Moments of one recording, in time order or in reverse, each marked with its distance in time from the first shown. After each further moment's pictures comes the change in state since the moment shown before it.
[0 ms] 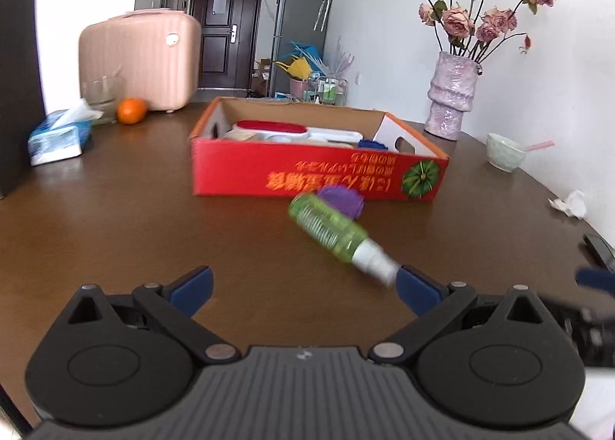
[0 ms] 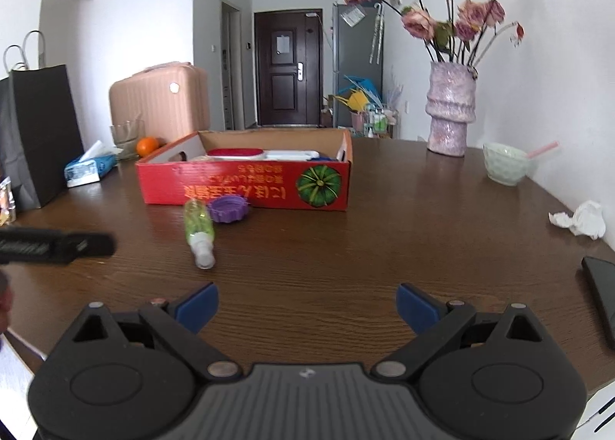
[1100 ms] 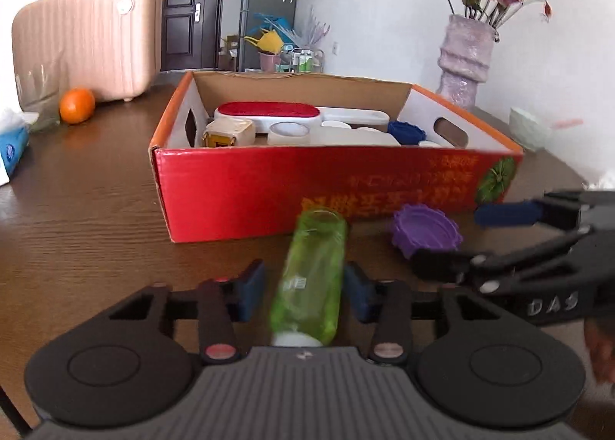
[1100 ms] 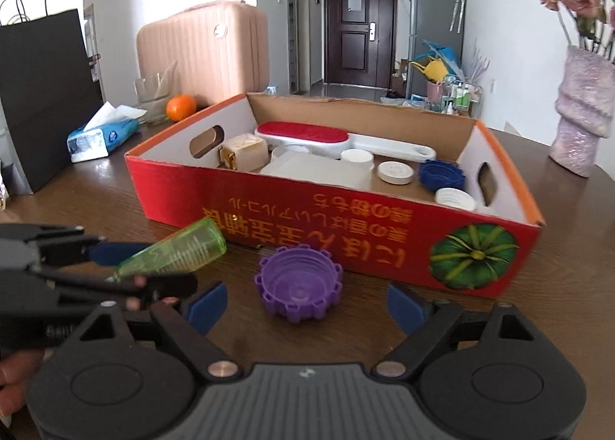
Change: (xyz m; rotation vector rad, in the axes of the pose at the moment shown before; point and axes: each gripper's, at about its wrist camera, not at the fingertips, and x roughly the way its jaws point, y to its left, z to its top) left arm 0.134 0.060 0.044 0.065 0.093 -0.104; right arm 0.204 0.065 0.087 -0.131 0.149 0.193
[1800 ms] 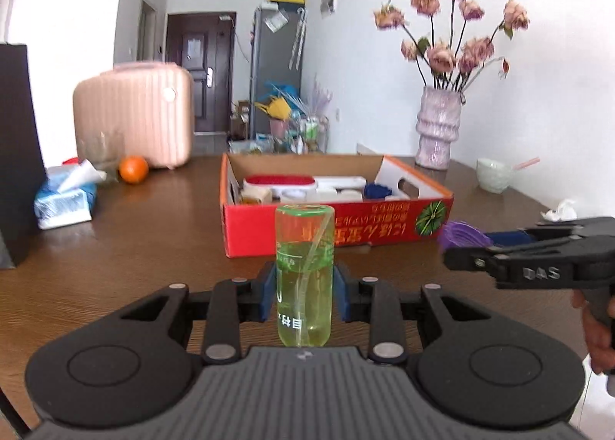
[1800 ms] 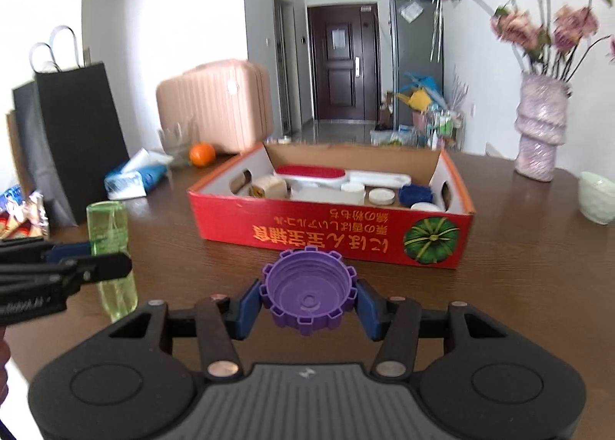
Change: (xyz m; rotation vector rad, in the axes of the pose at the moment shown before) left arm -0.166 -0.026 -0.037 0.035 -0.222 0.059; right arm -0.131 0.025 -0.039 0.069 -0.152 -0.009
